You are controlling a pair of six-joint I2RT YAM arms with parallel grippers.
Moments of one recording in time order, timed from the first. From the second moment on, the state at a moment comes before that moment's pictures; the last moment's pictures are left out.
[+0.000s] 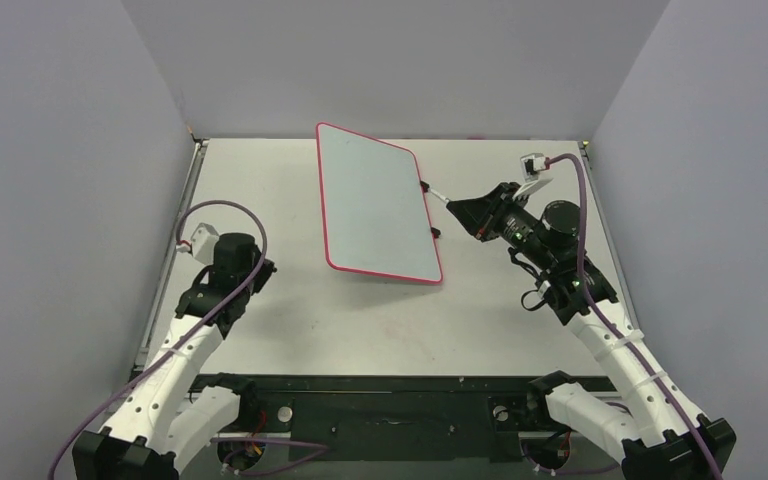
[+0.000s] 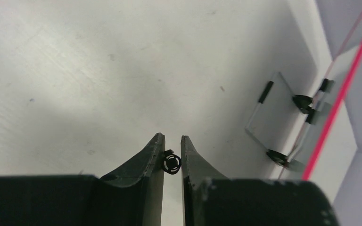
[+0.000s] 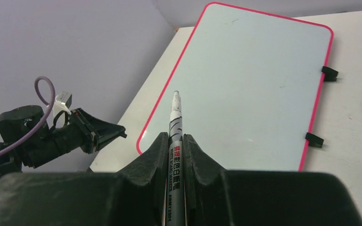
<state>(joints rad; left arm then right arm) -0.26 0.86 0.72 -0.52 -0.34 -1.08 0.37 0.93 0.89 0.01 -0.35 0.60</state>
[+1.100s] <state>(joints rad) -0.18 1.09 0.53 -0.56 -0.41 -1.26 0.37 0.87 0.90 -0.22 -0.22 0.48</state>
